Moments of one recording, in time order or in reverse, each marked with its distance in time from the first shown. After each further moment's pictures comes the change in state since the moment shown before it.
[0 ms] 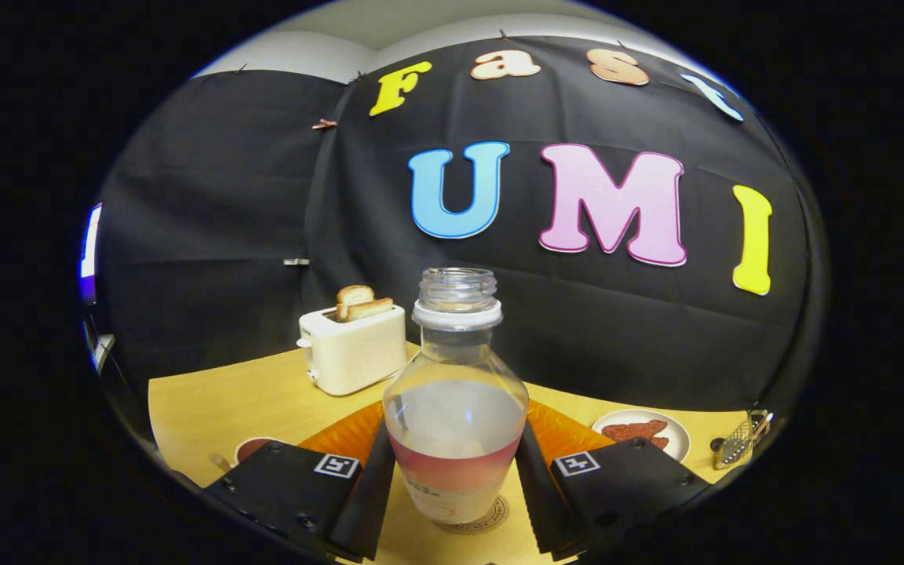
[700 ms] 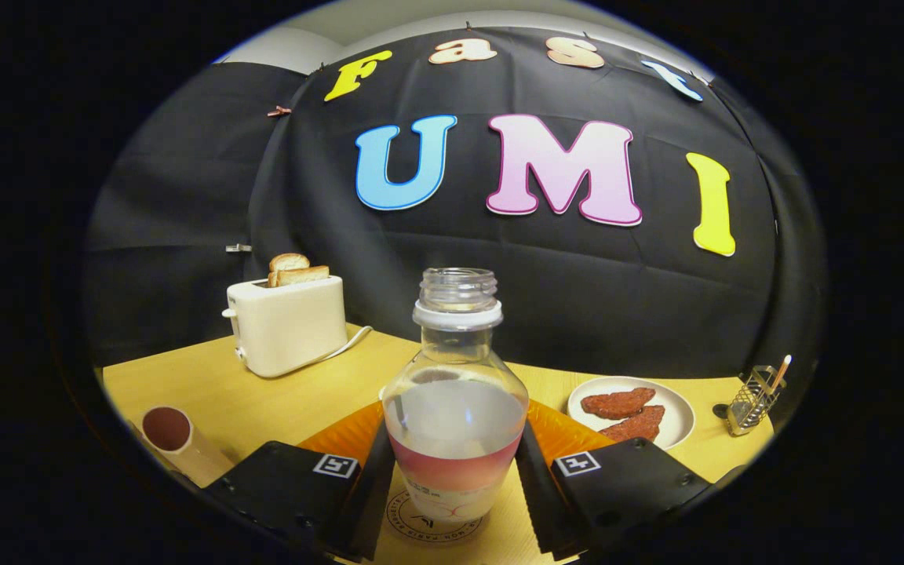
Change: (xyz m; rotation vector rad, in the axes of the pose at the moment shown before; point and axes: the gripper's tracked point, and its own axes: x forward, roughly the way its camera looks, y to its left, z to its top) arm 0.037 -0.034 -0.084 0.012 0.029 -0.129
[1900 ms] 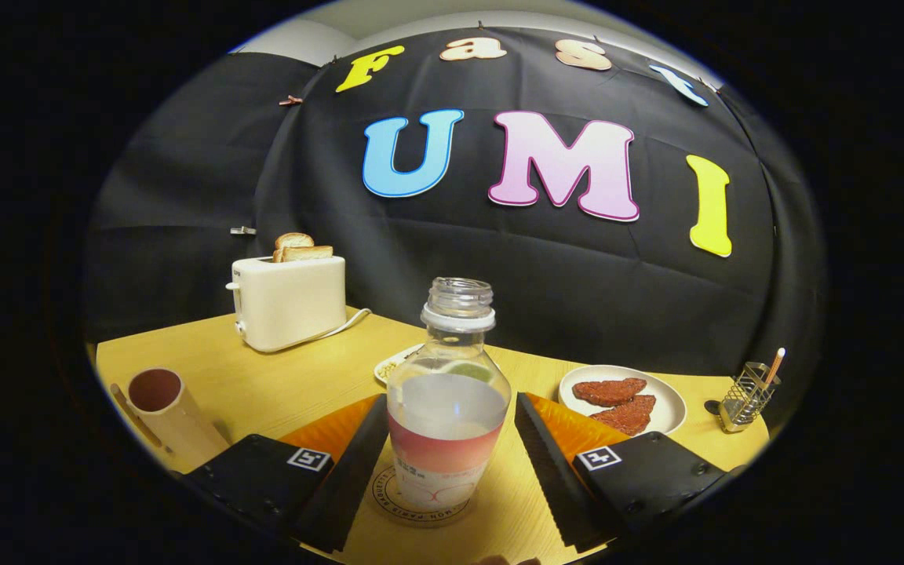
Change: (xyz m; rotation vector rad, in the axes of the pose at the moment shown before) arm -0.030 -0.014 -0.015 -0.073 0.006 -0.028
